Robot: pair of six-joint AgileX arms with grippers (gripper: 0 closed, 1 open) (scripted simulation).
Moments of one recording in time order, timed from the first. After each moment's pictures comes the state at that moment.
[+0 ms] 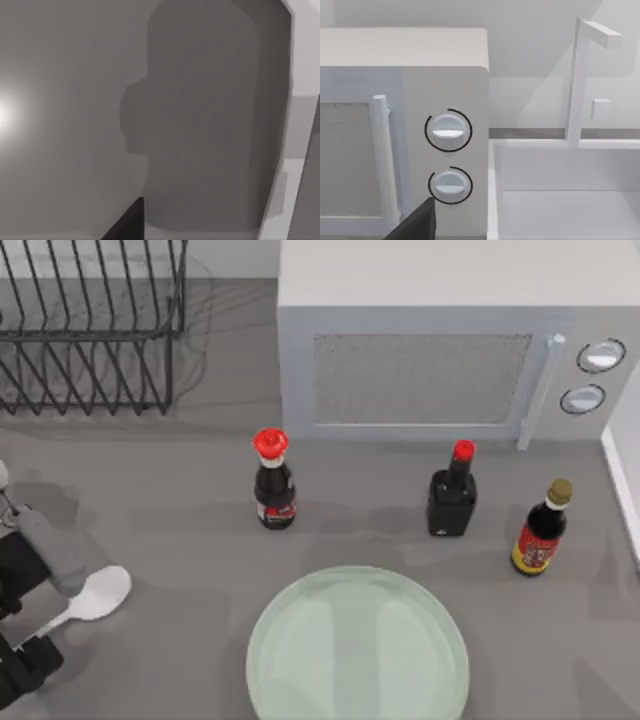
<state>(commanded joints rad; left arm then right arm) 0.03 1.64 0.65 -0.58 0.00 0.88 0.00 0.00 0.00 0.00 0.00 0.00</state>
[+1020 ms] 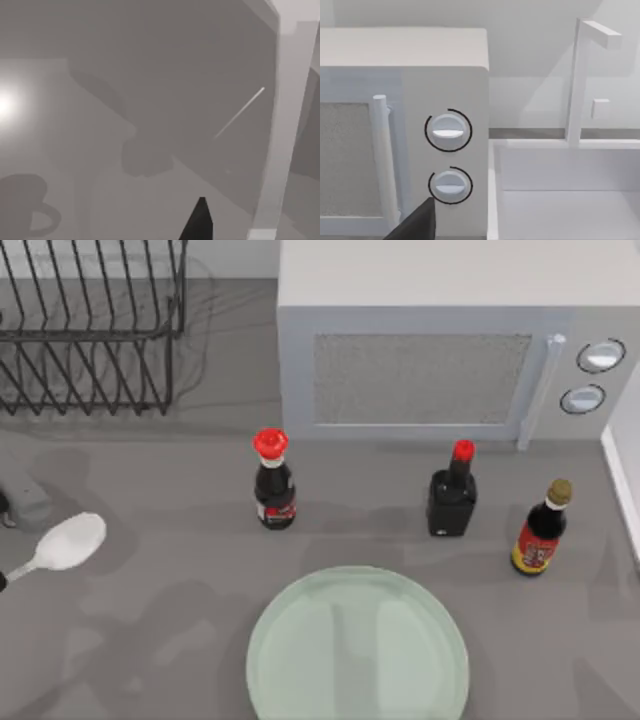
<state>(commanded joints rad) 0.02 1.41 0.96 -1.12 0.02 0.87 0.00 0.00 0.00 0.00 0.00 0.00</state>
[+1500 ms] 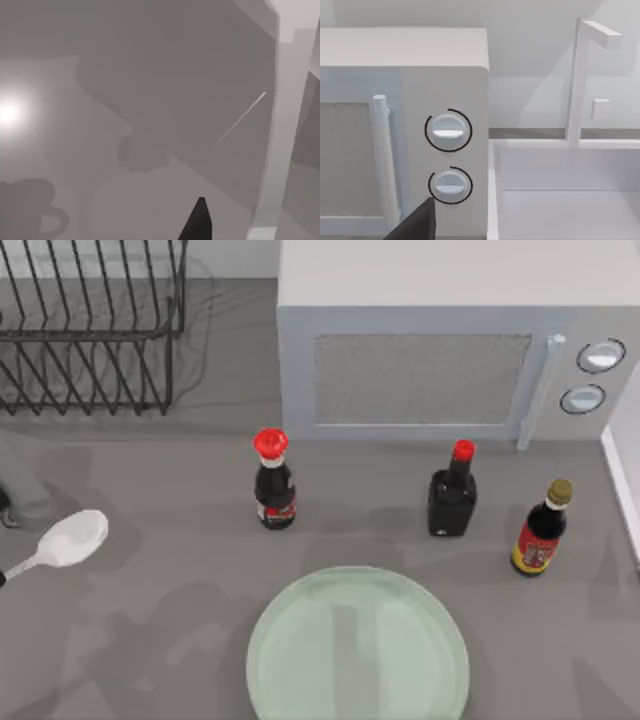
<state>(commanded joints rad) 0.01 1.40 0.97 -1.13 0.02 0.89 0.00 0.00 0.00 0.00 0.00 0.00</state>
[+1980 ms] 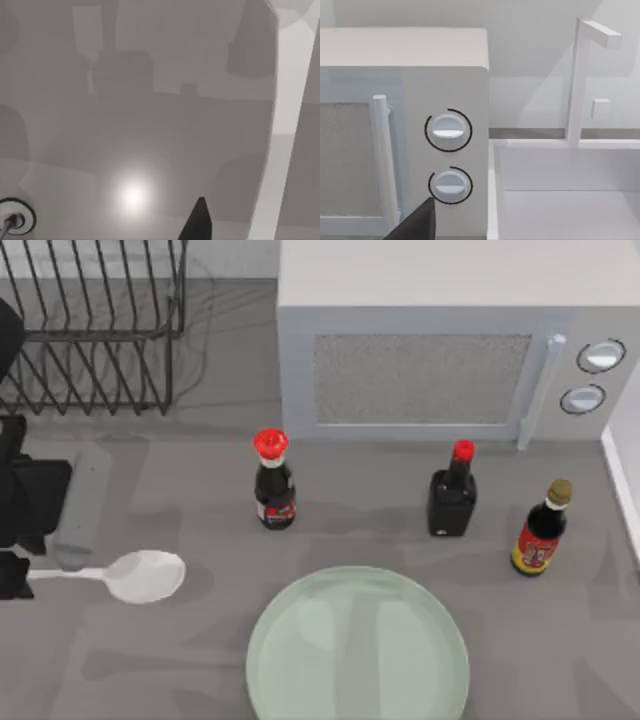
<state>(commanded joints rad) -0.18 1.43 1.08 -1.19 0.04 1.42 0.00 0.00 0.00 0.00 0.00 0.00</state>
